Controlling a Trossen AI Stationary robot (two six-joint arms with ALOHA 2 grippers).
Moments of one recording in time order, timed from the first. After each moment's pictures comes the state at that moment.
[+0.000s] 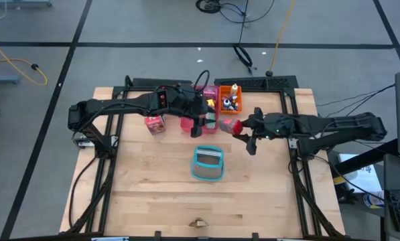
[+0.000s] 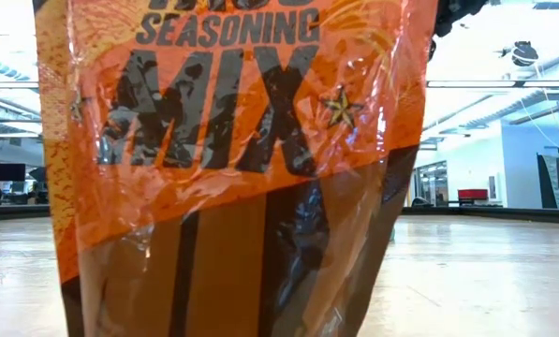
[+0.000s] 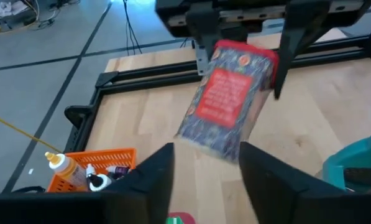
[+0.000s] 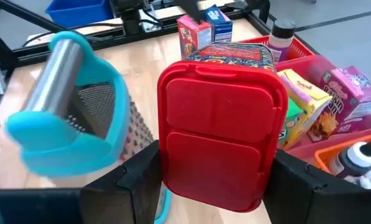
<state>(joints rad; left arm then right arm) 0.20 1.64 1.46 -0.29 0.15 0.26 0.02 0.98 0.85 -0.35 0.20 0.22</state>
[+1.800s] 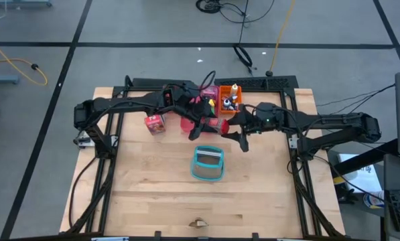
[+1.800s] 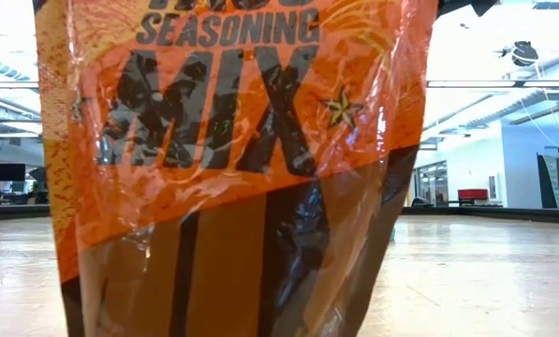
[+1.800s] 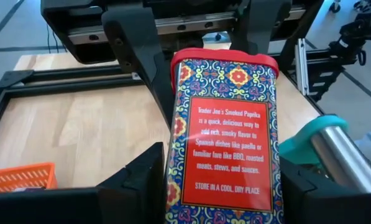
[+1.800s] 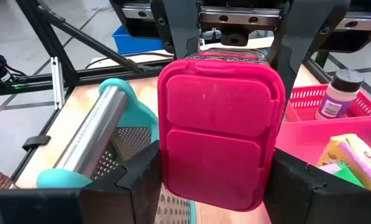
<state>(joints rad) 0.26 1.70 1.46 -0.26 0.49 0.19 -0.11 1.12 0.86 -0.08 -0.12 0.08</state>
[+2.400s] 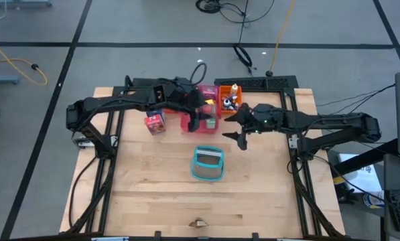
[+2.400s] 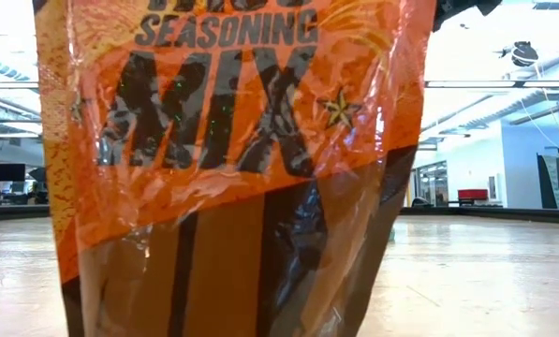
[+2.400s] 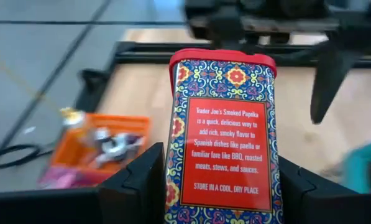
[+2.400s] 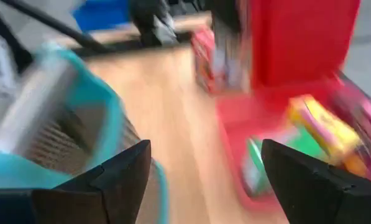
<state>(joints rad) 0.27 1.61 1.46 -0.37 0.16 0.15 -0.11 1.12 0.86 -0.17 -0.01 0.09</state>
